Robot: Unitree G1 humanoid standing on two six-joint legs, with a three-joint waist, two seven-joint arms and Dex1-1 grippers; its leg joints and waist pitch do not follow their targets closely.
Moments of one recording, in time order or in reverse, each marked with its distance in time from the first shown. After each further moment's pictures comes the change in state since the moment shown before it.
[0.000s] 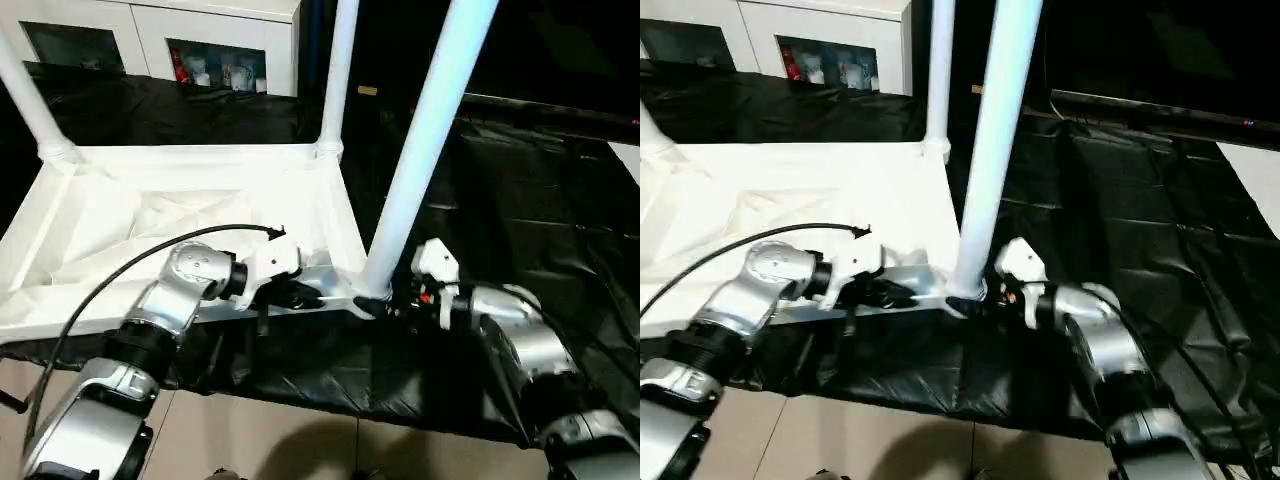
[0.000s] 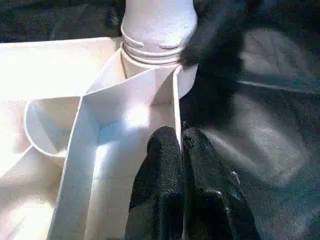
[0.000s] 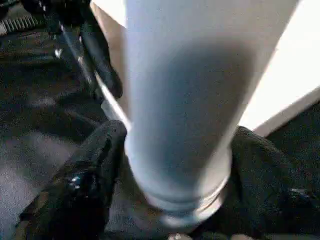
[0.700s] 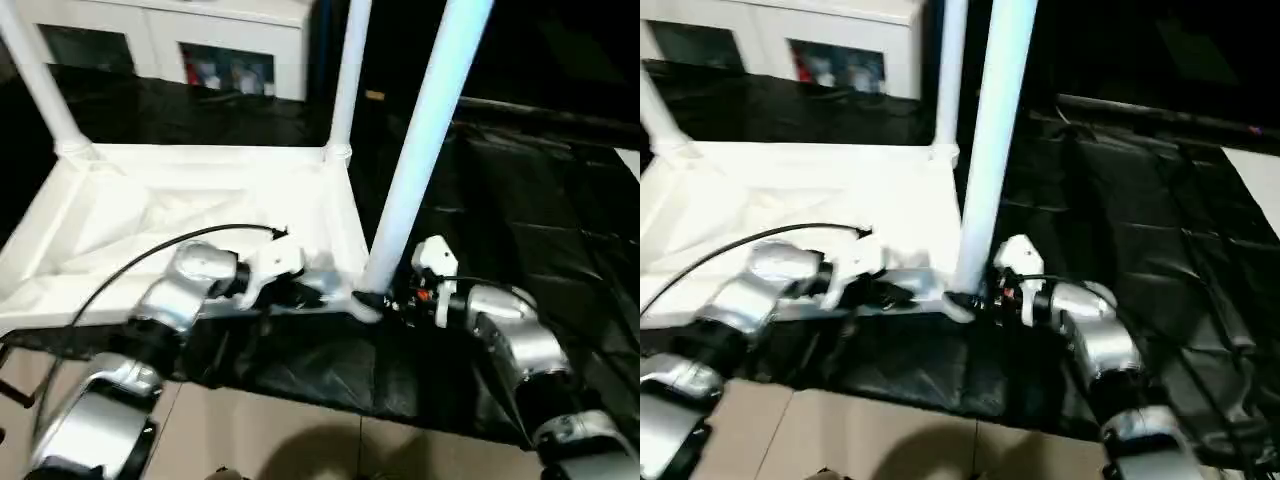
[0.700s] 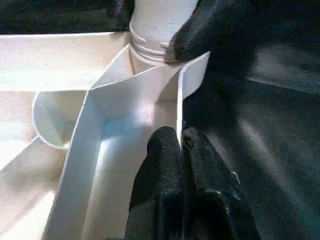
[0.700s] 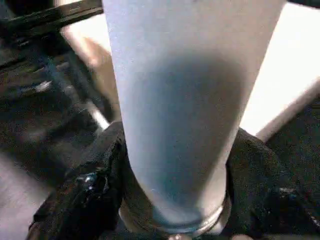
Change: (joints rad) left arm -0.054 -0.080 -0.003 0.084 0.046 0.061 0.156; right arm 0.019 0.106 -0.073 0.034 0.019 0.043 -0.221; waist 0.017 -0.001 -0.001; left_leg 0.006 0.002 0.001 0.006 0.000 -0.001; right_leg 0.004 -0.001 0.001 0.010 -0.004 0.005
